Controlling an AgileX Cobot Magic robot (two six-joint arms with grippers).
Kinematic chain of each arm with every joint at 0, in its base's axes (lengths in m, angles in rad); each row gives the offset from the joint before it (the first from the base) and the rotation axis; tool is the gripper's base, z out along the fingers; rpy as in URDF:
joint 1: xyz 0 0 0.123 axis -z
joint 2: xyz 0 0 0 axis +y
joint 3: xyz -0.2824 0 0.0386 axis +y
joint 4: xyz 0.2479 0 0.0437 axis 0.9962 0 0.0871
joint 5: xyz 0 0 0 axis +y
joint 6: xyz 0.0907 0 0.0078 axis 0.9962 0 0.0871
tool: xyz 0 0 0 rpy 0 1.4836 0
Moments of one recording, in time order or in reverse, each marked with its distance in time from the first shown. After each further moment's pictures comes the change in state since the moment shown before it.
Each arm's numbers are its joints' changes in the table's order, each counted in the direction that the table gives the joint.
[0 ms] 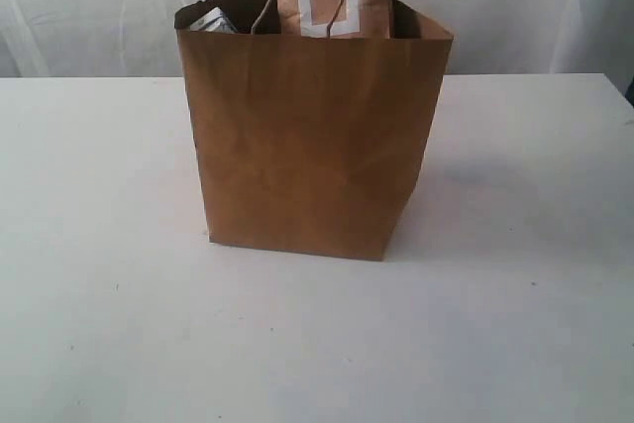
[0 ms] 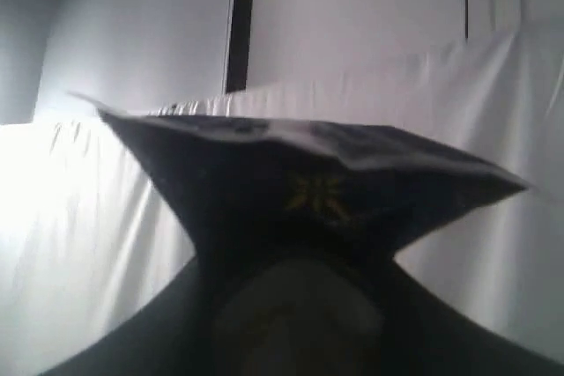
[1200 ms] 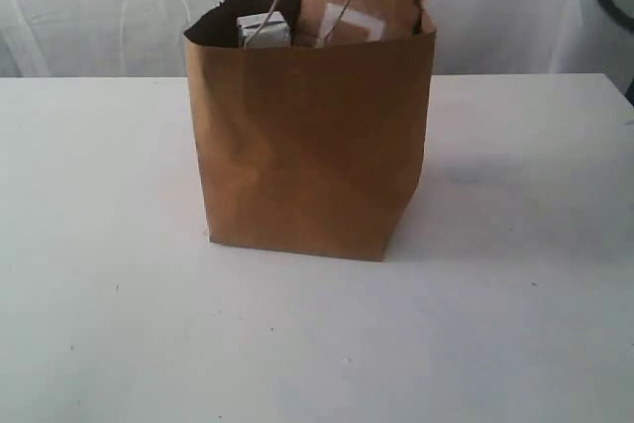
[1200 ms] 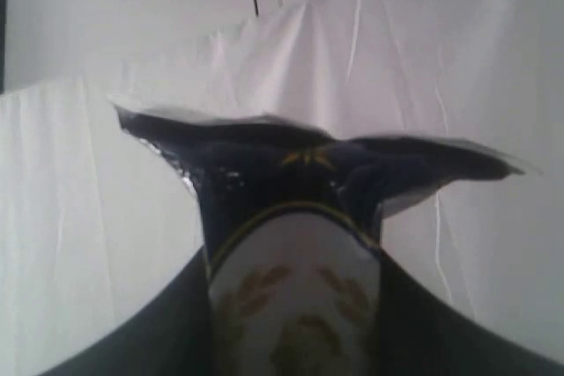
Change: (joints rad) left arm 0.000 0.000 0.000 0.000 0.000 0.000; right arm 0.085 0.607 -0.253 0.548 -0.495 -0.380
